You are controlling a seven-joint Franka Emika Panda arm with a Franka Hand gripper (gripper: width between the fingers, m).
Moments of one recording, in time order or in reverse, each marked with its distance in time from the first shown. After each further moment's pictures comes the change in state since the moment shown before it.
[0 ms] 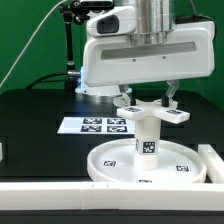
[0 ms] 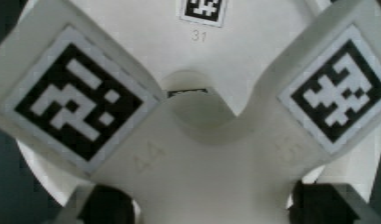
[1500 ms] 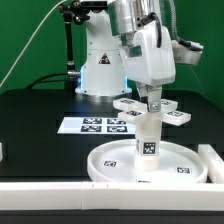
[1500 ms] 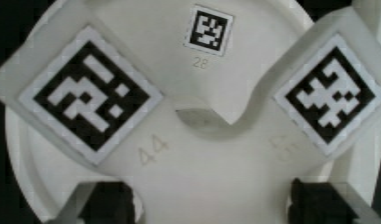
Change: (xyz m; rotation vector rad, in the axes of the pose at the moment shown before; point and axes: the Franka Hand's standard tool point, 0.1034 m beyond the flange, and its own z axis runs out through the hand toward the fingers) arm 0.002 -0.001 0.001 0.180 0.066 1.533
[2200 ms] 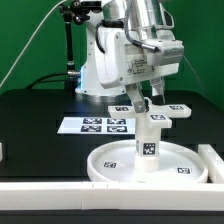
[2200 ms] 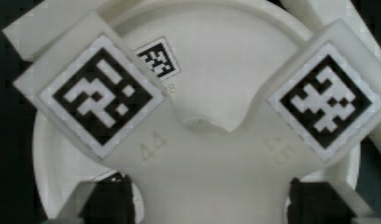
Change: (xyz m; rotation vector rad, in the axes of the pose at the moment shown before) arm 0.001 -0.004 -0.001 0.065 -0.070 0.646
